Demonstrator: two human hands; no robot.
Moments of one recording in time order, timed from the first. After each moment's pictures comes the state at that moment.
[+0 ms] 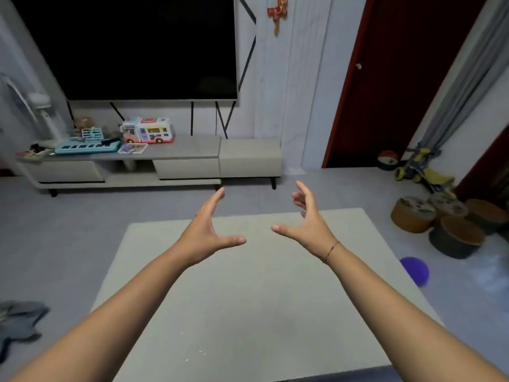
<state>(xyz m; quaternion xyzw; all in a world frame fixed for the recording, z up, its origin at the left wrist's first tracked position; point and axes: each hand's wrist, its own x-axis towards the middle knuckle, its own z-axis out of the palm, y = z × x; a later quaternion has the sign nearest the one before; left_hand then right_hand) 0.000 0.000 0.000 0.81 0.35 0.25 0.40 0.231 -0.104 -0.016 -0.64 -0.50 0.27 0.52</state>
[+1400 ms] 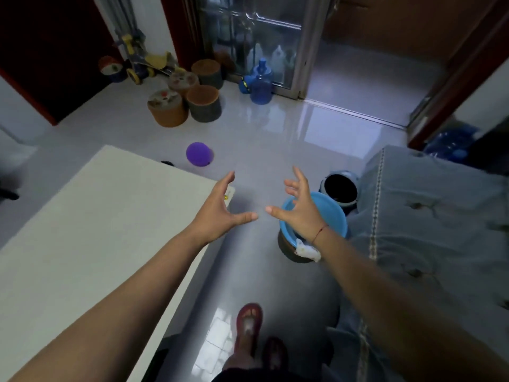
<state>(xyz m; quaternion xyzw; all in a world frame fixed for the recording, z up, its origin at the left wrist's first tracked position) 0.391 -0.396 -0.131 0.85 -0.03 -0.12 0.52 0.394 -0.604 -0.151 -0.80 0.02 0.08 0.60</state>
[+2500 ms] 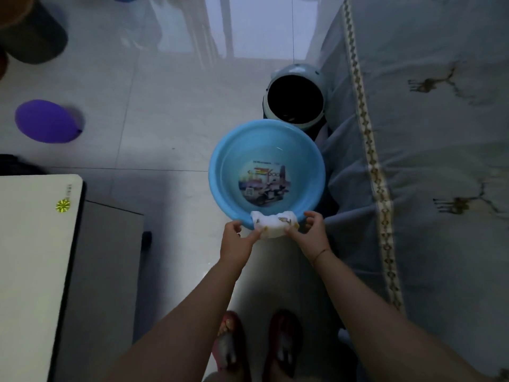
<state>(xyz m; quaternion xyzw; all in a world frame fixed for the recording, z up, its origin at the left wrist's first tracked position) 0.485 -0.629 -0.613 0.78 0.16 -0.37 0.47 0.421 -0.795 -0.632 -0.68 0.44 0.08 0.58</state>
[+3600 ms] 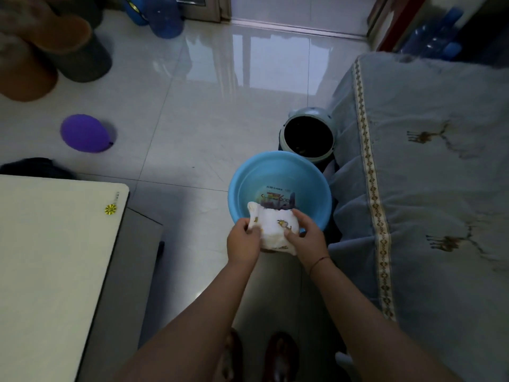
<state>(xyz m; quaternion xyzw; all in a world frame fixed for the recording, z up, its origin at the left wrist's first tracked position) 0.508 -0.624 -0.532 0.81 0.14 -0.24 0.52 0.463 -0.755 -0.533 -0.72 0.34 0.04 0.61</state>
